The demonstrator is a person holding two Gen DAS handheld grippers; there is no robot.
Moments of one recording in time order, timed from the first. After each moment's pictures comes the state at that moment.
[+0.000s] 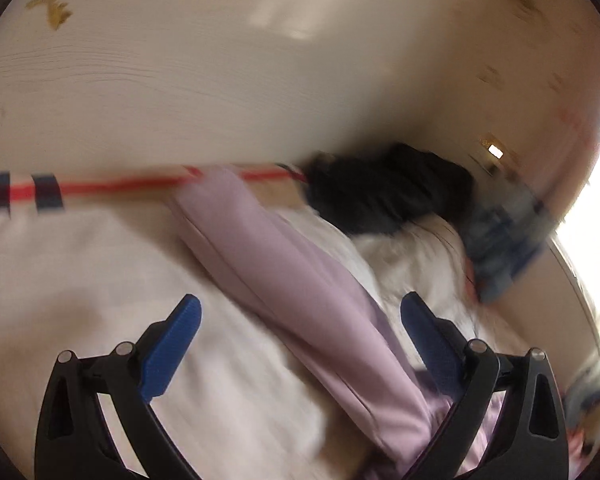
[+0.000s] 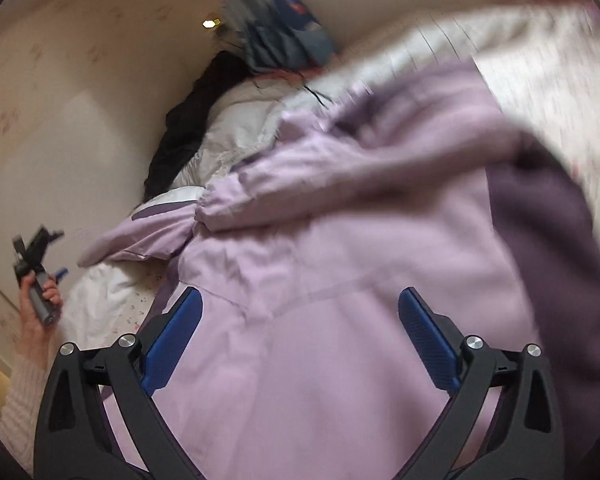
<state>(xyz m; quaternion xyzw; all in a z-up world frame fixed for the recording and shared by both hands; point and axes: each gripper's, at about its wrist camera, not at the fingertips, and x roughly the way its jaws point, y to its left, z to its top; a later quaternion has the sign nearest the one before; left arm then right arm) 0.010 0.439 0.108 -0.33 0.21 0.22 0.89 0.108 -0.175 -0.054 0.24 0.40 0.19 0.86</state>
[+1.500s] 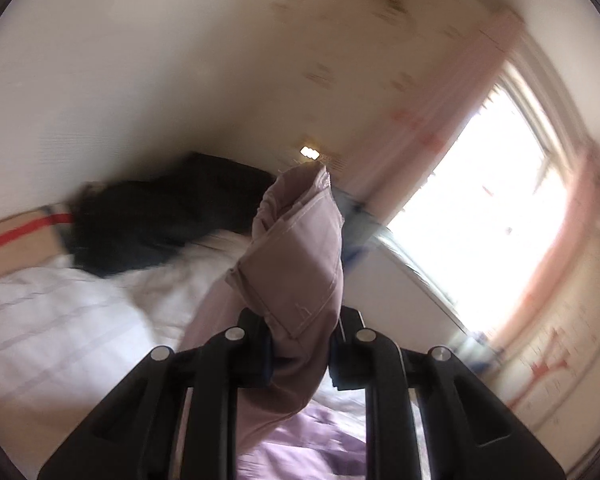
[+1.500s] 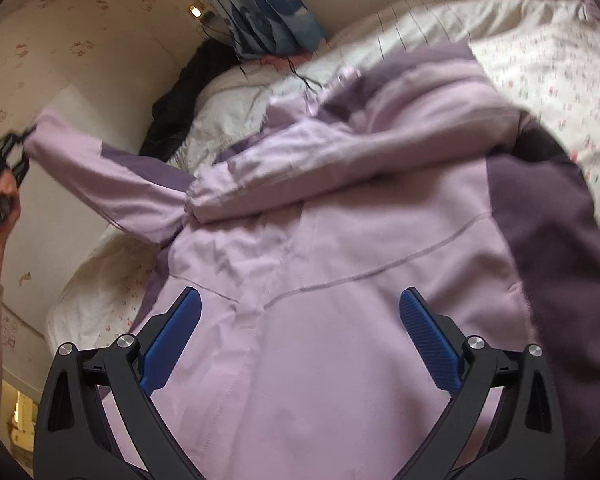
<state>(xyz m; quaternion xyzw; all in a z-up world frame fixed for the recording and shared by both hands) 0.111 0.287 0.273 -0.33 0.12 -0.11 0.93 0.097 -0.171 -0.028 0.21 0.38 0.18 0.88</state>
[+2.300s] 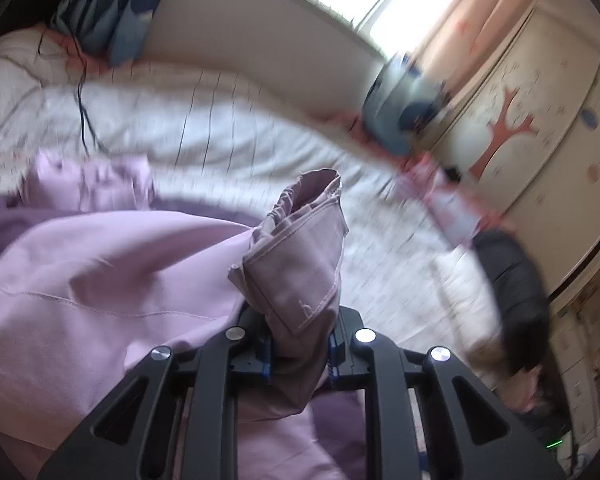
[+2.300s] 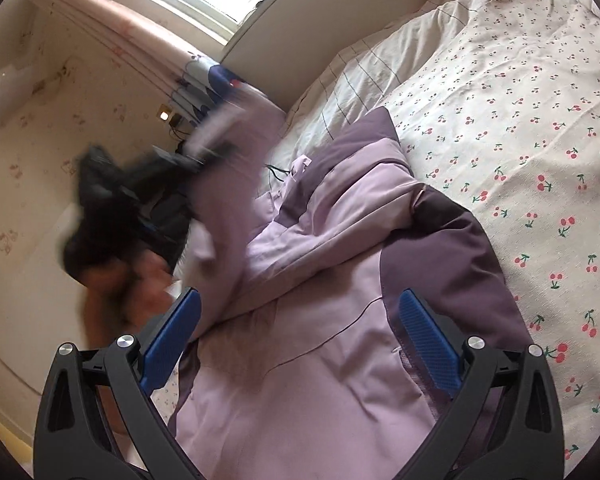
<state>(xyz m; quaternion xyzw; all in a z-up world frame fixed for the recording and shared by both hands) 0.157 -0.164 0.048 -0.13 0.39 -0.35 0.84 0.081 -0.284 0.002 0.36 0.30 0.13 0.87</state>
